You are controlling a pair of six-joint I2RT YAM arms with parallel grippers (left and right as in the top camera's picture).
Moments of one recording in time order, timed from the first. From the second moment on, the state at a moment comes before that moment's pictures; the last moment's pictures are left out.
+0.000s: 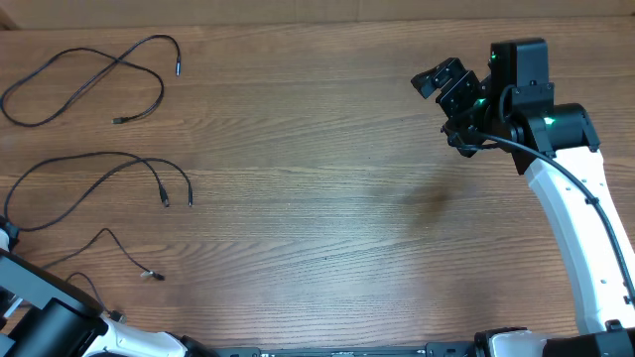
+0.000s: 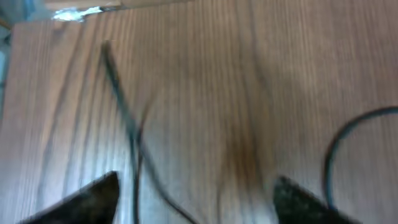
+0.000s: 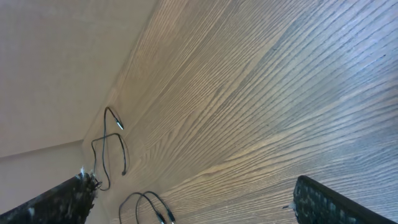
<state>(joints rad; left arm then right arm) 0.96 1.84 1.23 -0.48 -0.42 -0.44 0.13 1.50 1.45 -0.83 -0.29 0.99</state>
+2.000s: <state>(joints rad) 0.96 2.01 1.57 -0.86 -0.06 -0.37 0.13 1.50 1.45 -0.83 -0.29 0.99</state>
